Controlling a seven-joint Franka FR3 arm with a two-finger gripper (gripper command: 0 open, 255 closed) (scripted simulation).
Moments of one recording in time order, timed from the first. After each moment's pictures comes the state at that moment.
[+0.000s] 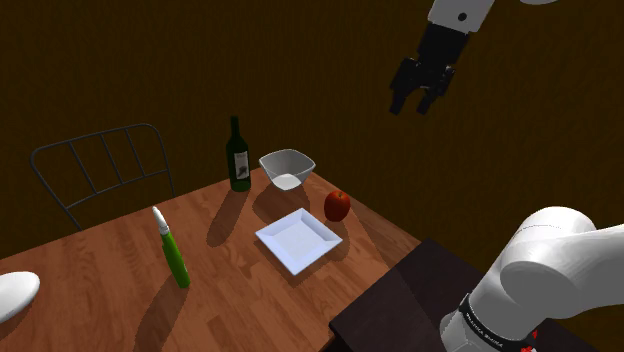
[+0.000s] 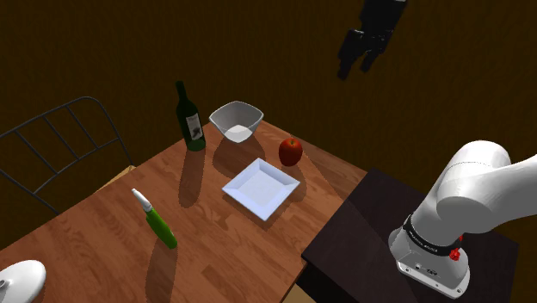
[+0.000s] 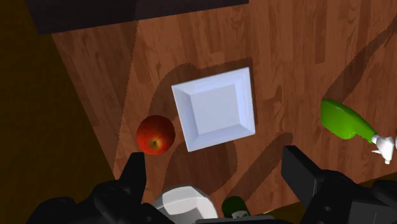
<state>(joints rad) 0.02 -0.81 -0.01 -2.26 0.09 1.59 0.15</state>
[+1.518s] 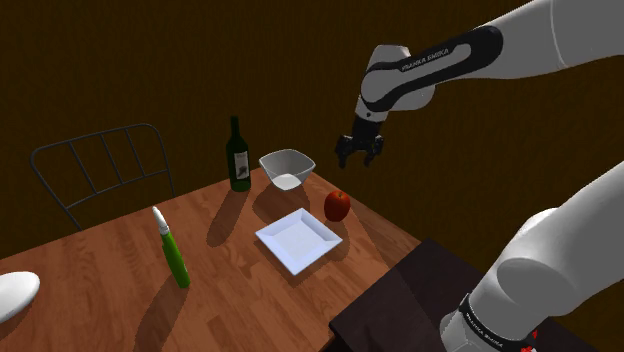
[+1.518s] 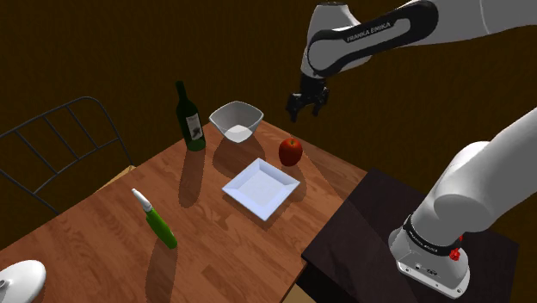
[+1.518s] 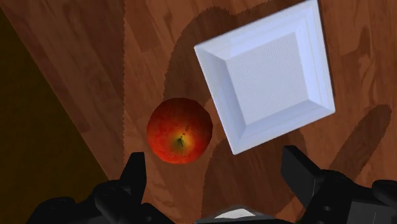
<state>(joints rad) -0.03 -0.25 -0.05 -2.38 0.10 2.19 0.16</state>
